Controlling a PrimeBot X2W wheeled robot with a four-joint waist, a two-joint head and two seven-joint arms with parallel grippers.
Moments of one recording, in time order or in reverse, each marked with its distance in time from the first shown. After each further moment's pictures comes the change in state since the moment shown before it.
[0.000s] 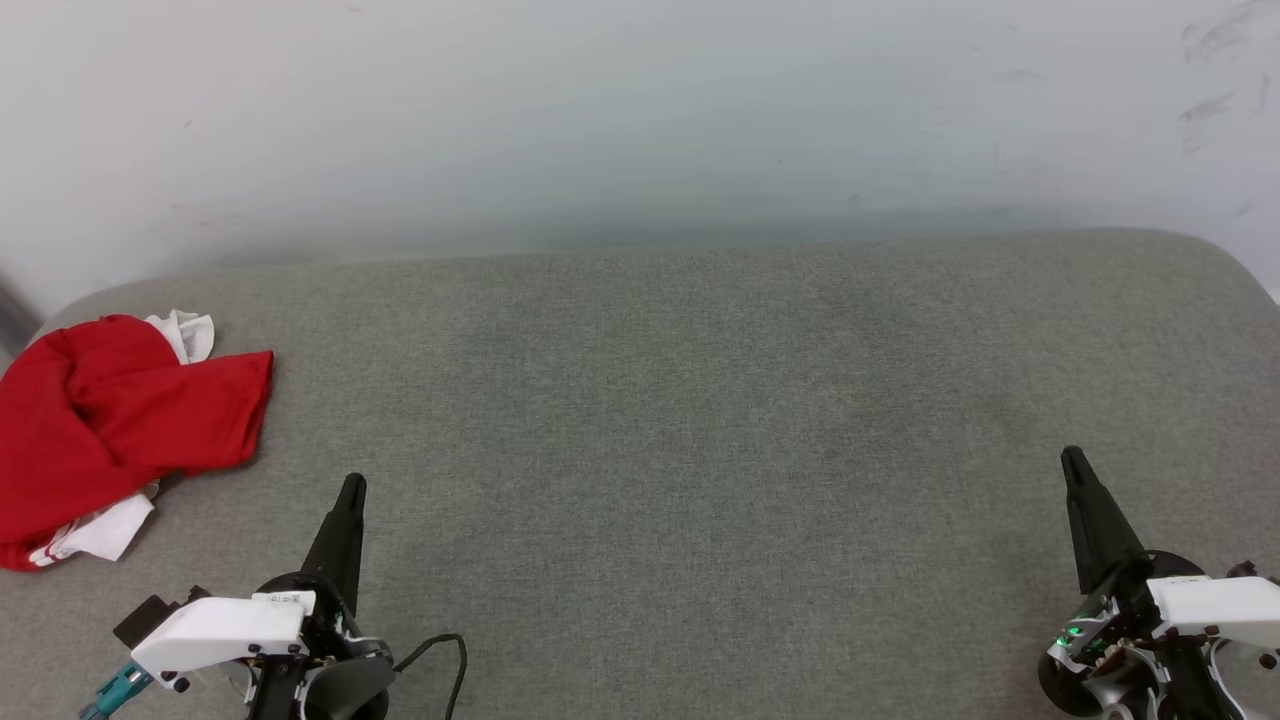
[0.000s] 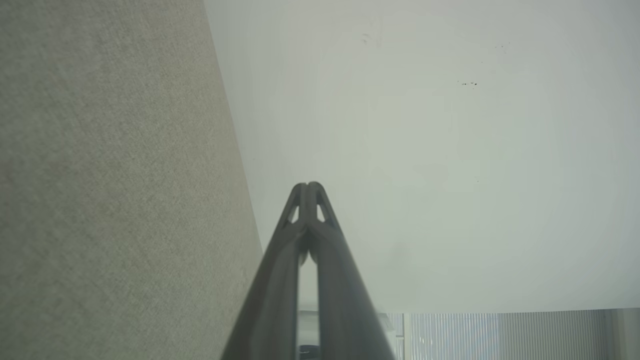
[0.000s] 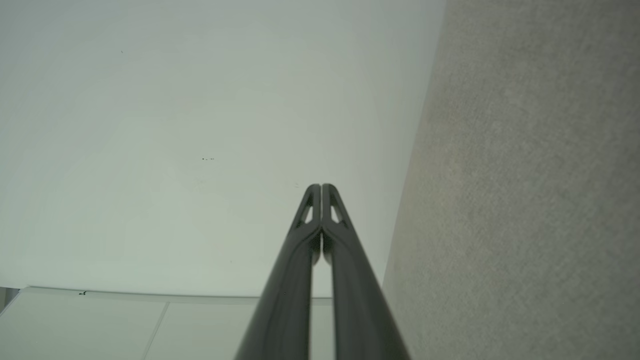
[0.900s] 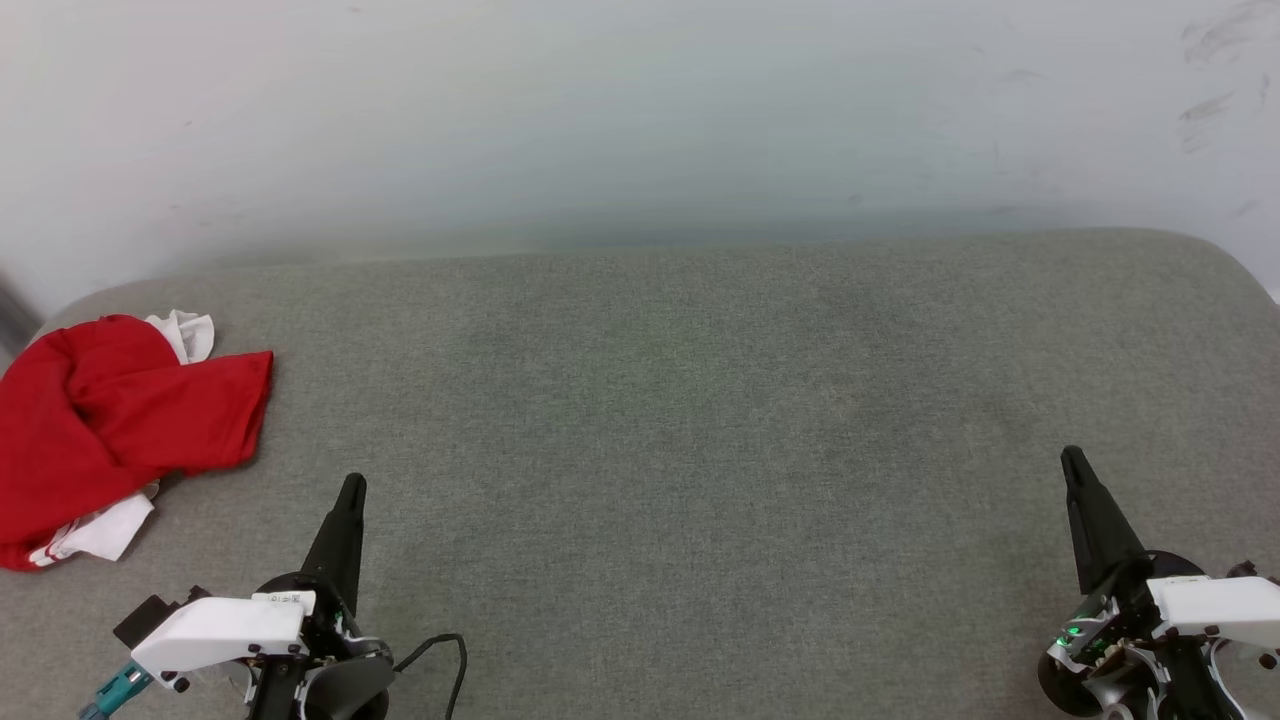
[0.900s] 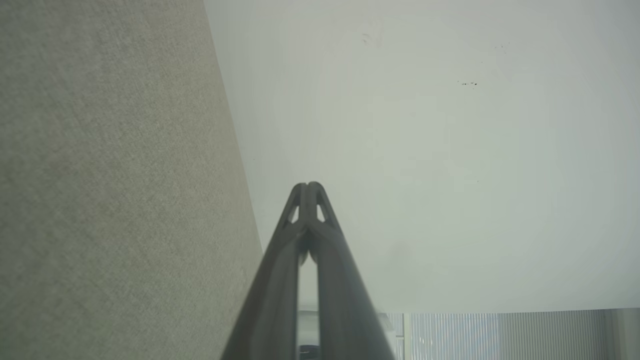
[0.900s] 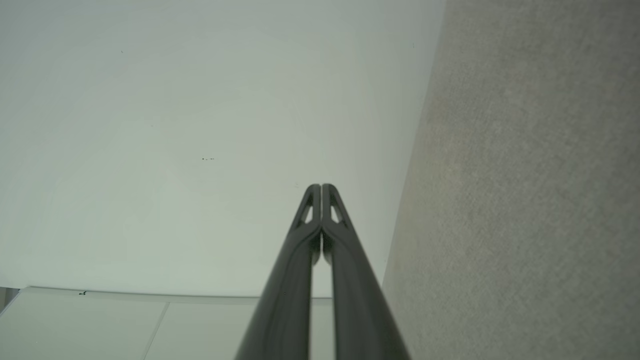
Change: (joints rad) left arm 0.000 0.000 0.000 0.000 0.000 0.000 0.000; right arm 0.000 0.000 0.000 0.000 0.000 0.000 0.000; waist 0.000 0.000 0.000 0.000
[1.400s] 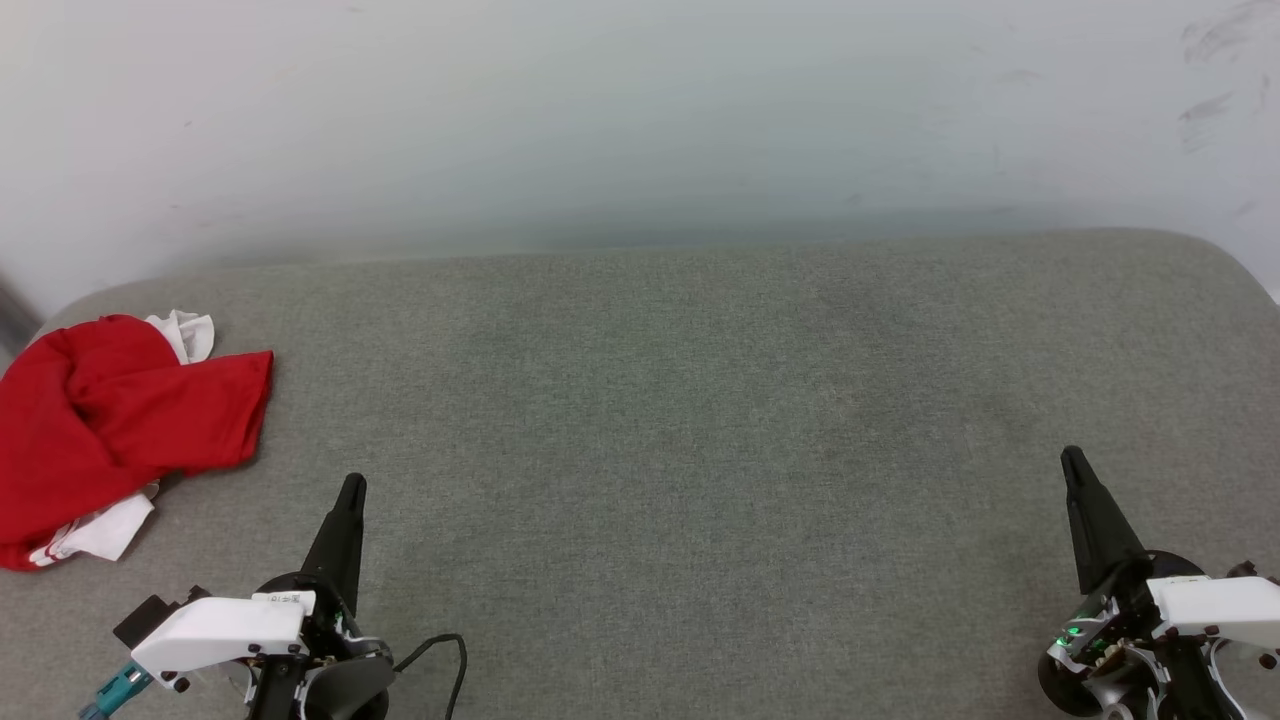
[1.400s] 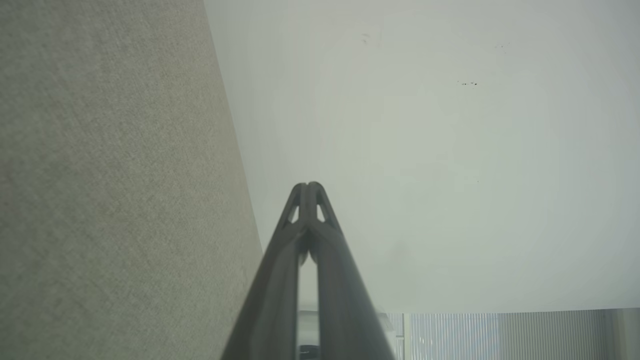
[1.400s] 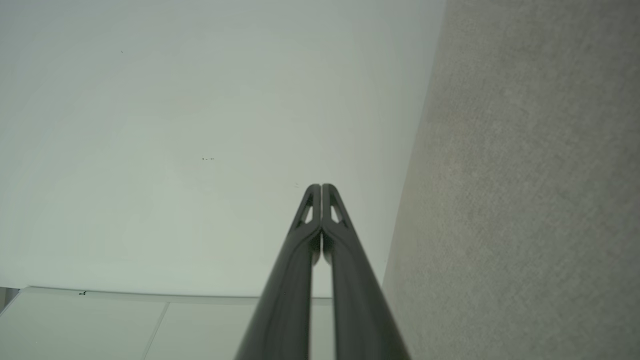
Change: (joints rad) left arm 0.000 0.000 0.000 0.000 0.000 0.000 0.000; right arm 0.000 0.000 0.000 0.000 0.000 0.000 0.000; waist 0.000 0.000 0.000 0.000
